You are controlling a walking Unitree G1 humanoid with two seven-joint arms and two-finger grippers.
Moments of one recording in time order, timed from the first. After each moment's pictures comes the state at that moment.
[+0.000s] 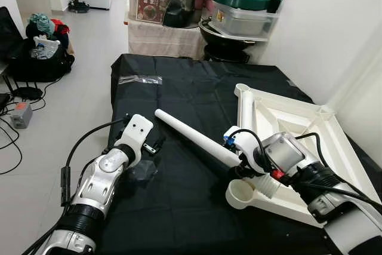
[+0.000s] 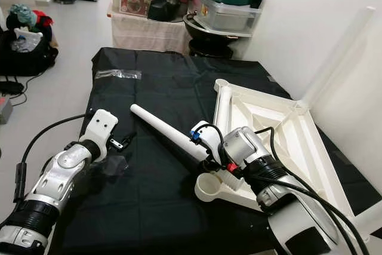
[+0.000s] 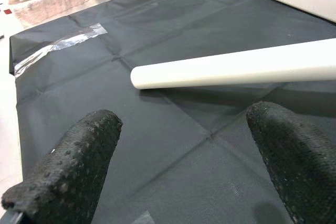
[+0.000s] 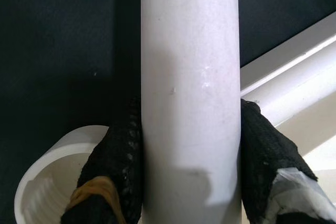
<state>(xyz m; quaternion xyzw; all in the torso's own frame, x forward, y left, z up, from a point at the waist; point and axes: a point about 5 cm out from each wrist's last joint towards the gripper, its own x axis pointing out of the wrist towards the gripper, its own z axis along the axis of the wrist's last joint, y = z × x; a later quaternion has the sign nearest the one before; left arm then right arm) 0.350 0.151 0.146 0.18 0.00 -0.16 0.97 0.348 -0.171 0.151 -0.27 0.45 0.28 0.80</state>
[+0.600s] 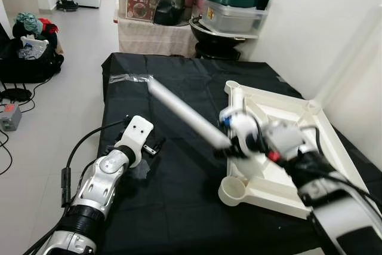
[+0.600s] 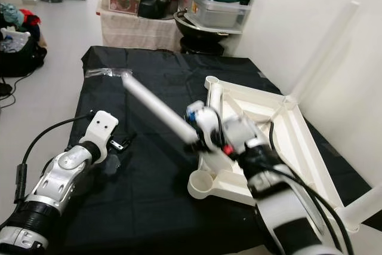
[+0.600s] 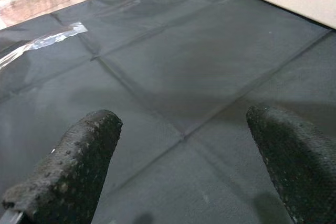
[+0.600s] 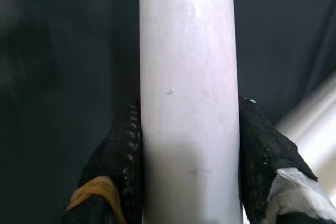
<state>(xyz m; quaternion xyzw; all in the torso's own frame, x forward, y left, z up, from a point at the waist) 0.349 0.148 0.142 0.17 0.01 -0.16 0.97 0.384 -0.143 0.223 -0.11 0.26 0.30 0.91</state>
